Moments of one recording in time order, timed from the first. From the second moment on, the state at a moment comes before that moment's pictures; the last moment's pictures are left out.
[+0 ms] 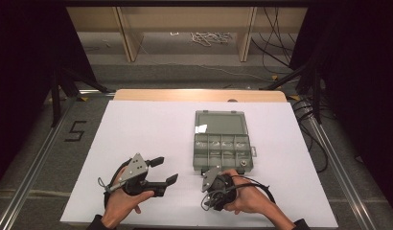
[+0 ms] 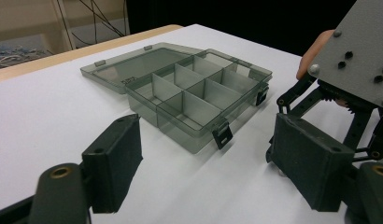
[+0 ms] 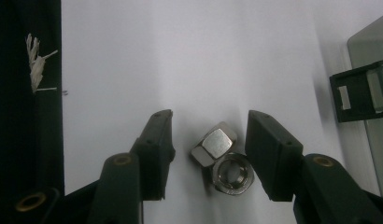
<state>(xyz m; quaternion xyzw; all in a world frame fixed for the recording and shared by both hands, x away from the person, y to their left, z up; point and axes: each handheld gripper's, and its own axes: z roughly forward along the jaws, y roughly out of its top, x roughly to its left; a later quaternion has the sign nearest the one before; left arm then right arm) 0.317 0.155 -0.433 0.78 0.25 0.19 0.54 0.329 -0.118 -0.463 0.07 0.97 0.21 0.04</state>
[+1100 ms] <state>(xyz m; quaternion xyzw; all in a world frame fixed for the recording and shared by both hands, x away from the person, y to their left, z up) 0.317 0.155 -0.433 0.78 0.25 0.19 0.54 0.330 -0.114 -0.461 0.08 0.98 0.20 0.04</state>
